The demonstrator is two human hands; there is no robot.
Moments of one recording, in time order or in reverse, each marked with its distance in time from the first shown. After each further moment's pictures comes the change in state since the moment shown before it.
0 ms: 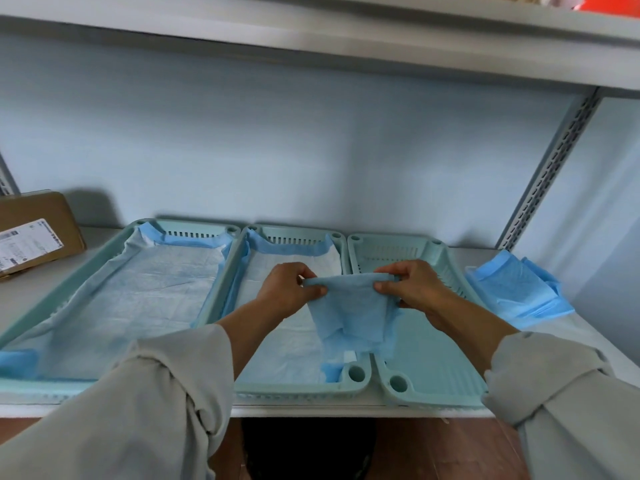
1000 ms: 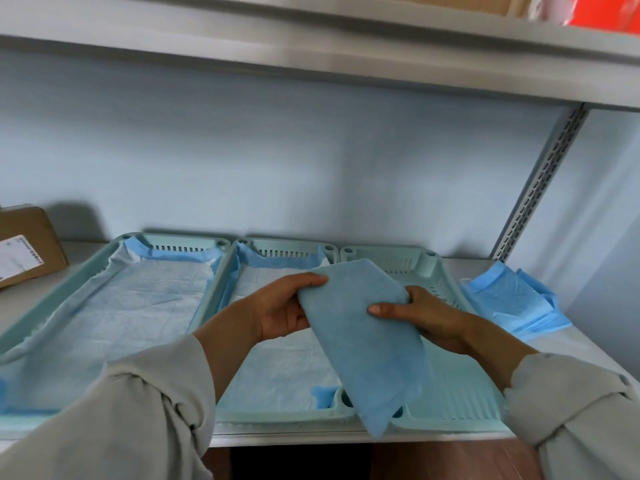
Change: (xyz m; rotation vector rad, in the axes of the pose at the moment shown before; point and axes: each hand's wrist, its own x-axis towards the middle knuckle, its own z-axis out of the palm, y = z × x) left_hand 0.009 0.018 -0.006 -1.011 -0.478 -0.355; right_hand 0.003 0.018 -0.027 0.192 -0.403 0.014
